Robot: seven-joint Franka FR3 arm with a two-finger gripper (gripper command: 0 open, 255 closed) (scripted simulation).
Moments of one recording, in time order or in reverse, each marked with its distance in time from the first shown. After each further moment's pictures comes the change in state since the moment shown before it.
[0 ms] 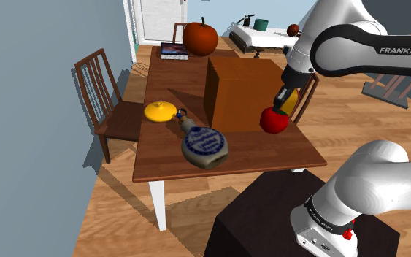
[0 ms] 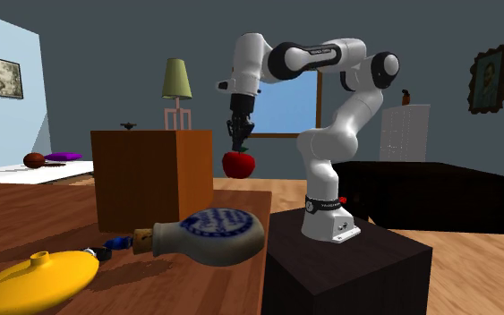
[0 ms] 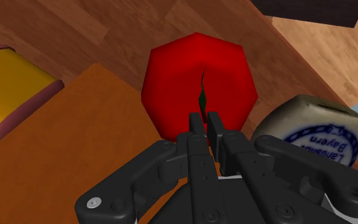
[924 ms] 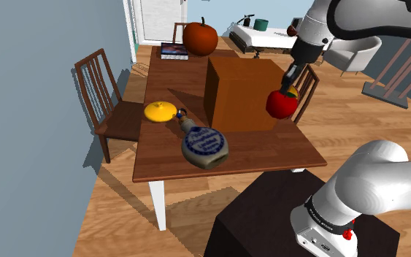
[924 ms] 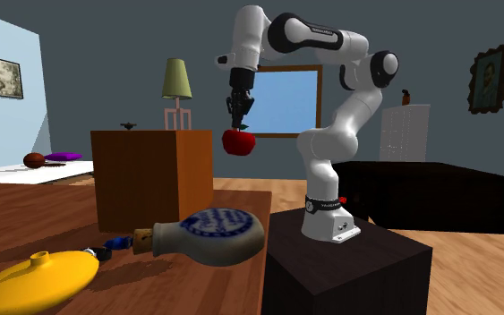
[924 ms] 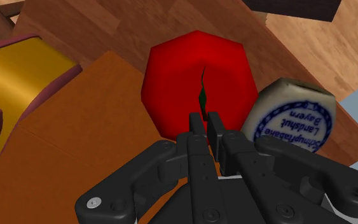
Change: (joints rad) arm 0.007 0.021 0.011 0.200 0.014 -0.180 -0.008
